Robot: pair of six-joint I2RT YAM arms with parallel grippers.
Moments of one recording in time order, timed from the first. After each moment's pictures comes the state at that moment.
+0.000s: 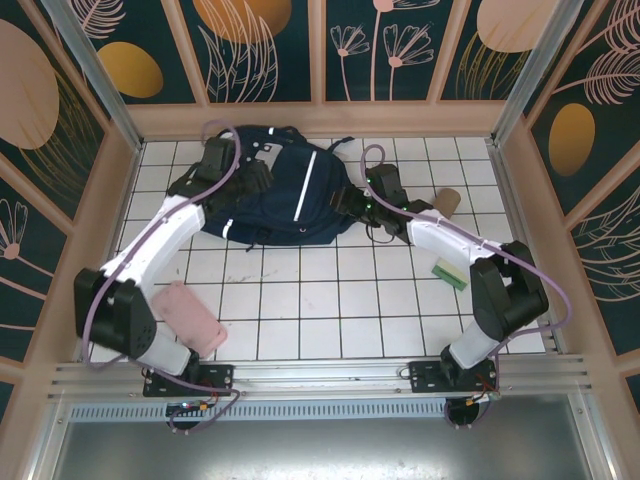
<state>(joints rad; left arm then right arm) -0.34 1.50 1.27 -0.52 -0.08 -0.63 0.53 1.61 1.08 -0.17 -0.15 0.75</state>
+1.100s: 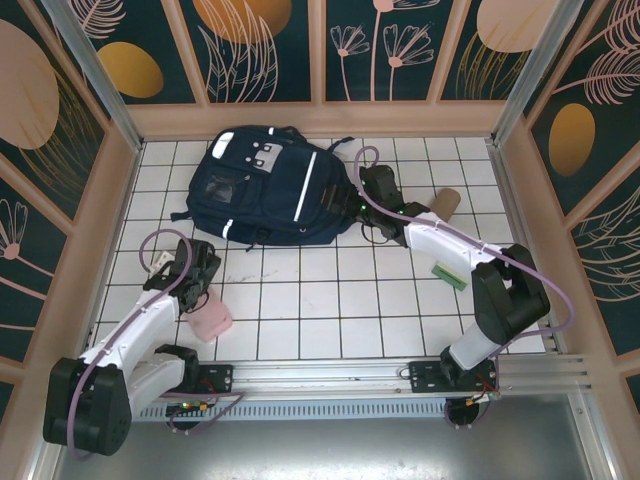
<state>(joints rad) -0.21 1.02 0.45 -0.39 -0.21 -1.28 0.57 1.59 1.08 -0.13 -0.09 0.72</state>
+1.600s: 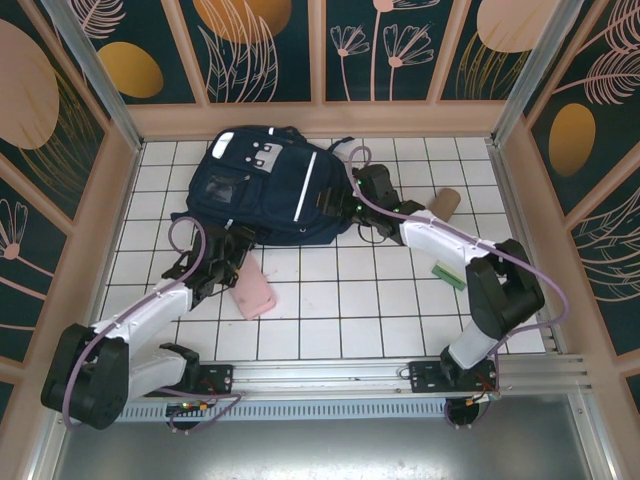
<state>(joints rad) -0.36 1.14 0.50 -0.13 0.01 -1.41 0.59 1.64 1.11 -0.13 -0.17 0.68</state>
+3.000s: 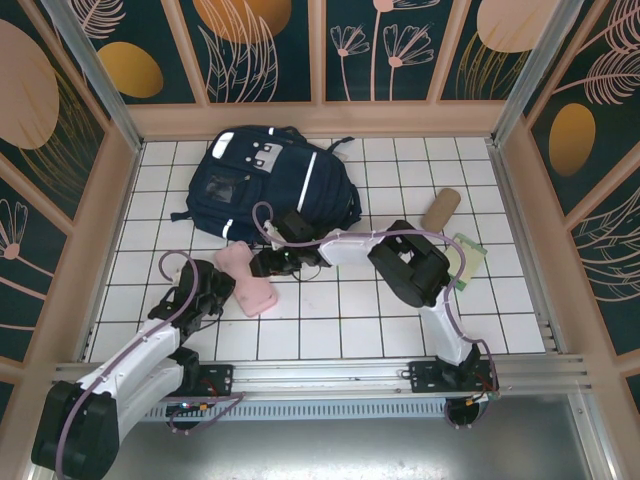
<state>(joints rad) -0.31 0.85 0.21 -0.17 0.00 -1.21 0.93 2.16 1.38 -0.05 -0.55 0.67</state>
